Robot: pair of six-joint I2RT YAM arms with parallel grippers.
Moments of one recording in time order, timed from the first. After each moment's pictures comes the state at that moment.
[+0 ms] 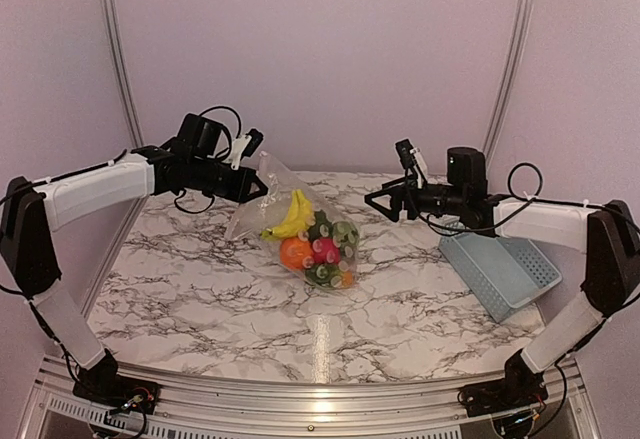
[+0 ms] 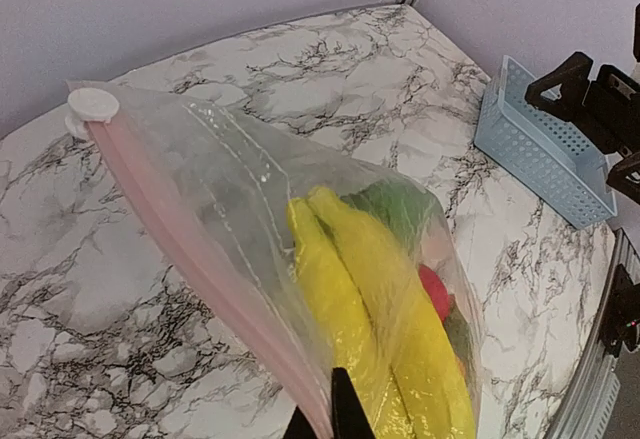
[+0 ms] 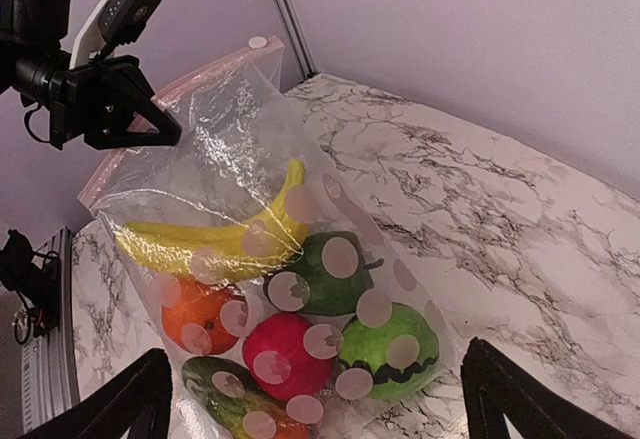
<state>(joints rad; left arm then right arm) -0.54 1.67 1.35 -0.34 0.33 -0.13 0.40 1.53 0.96 0.23 -0.65 0.11</state>
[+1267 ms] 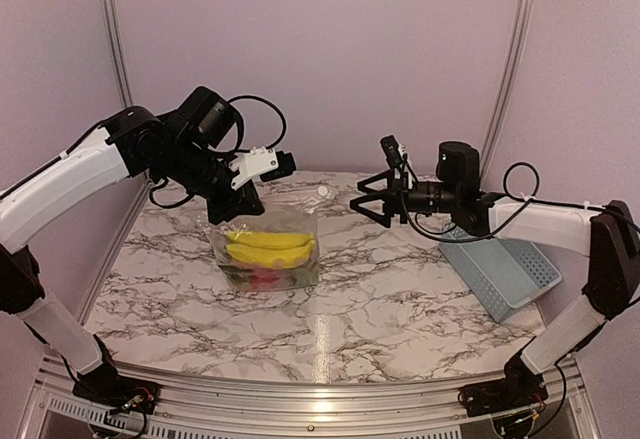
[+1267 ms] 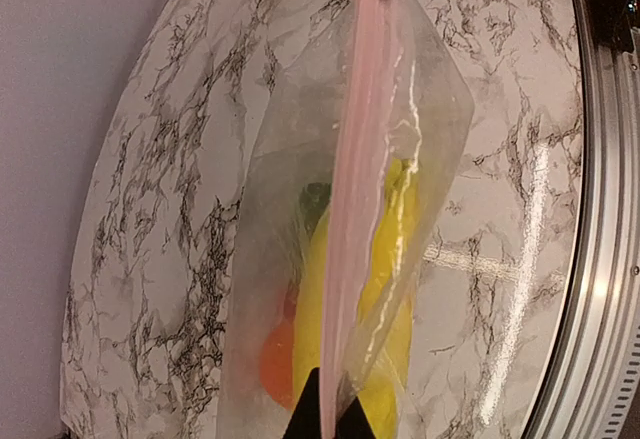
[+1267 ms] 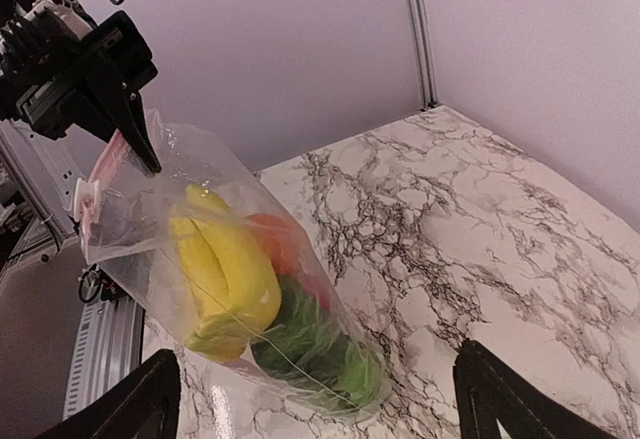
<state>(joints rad) -0.81 1.56 1.69 -1.04 0.11 0.51 0.49 1.51 0.99 0.30 -0.84 0.08</state>
